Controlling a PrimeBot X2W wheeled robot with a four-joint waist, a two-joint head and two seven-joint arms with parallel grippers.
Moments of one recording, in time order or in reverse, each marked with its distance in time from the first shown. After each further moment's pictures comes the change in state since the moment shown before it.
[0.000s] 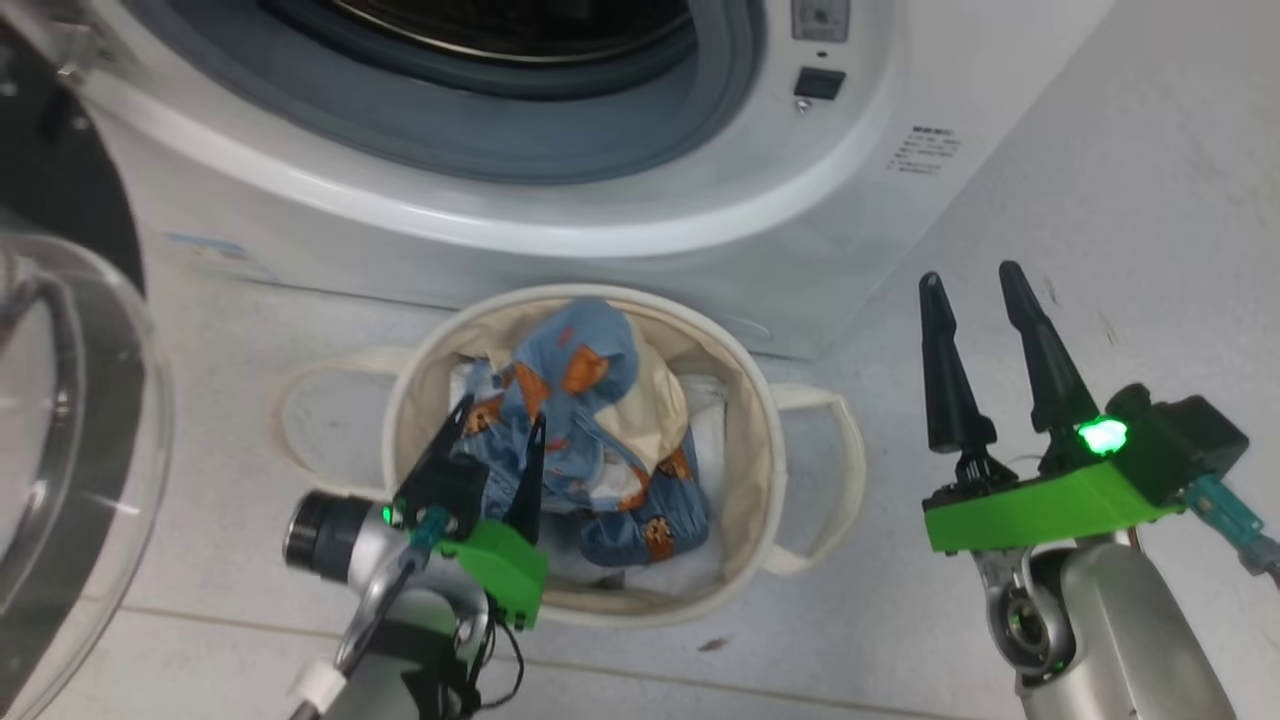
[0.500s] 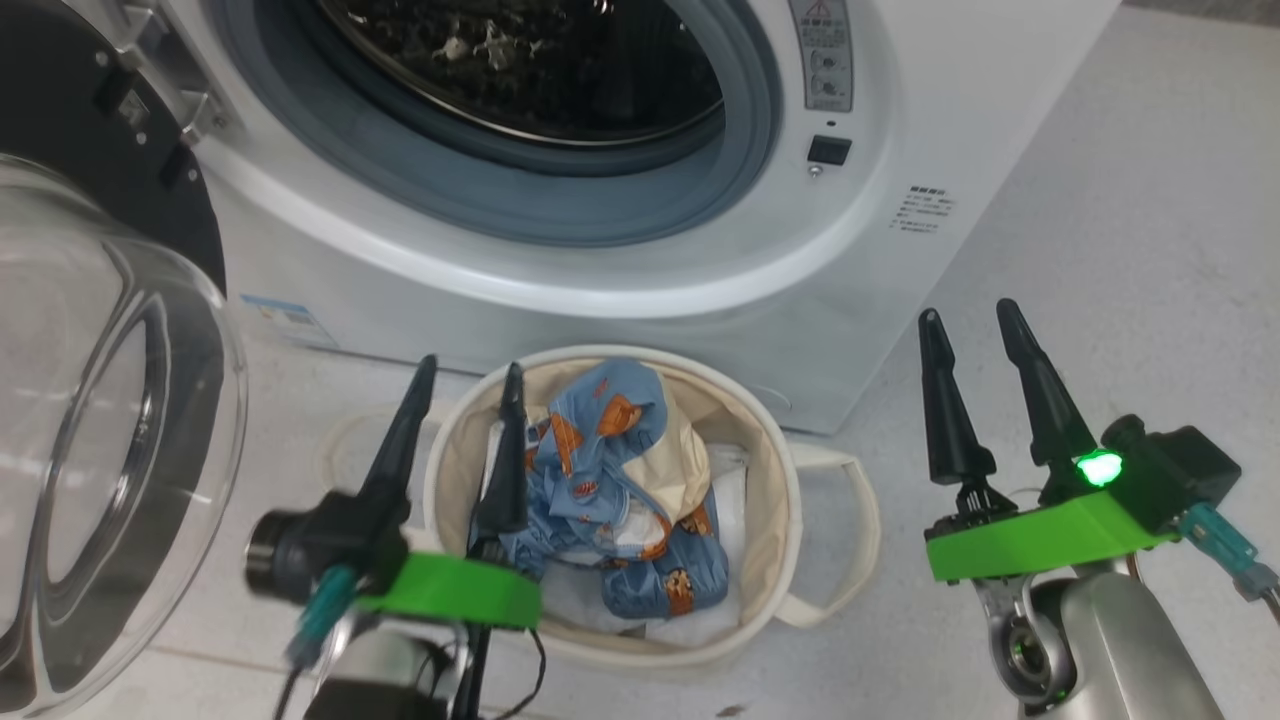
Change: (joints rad) left arm 0.231 0.005 0.124 -0.513 -0.061 -0.012 0.000; right arm 0.055 0.000 -0.002 0.007 -0.001 0.000 0.000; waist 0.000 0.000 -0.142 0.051
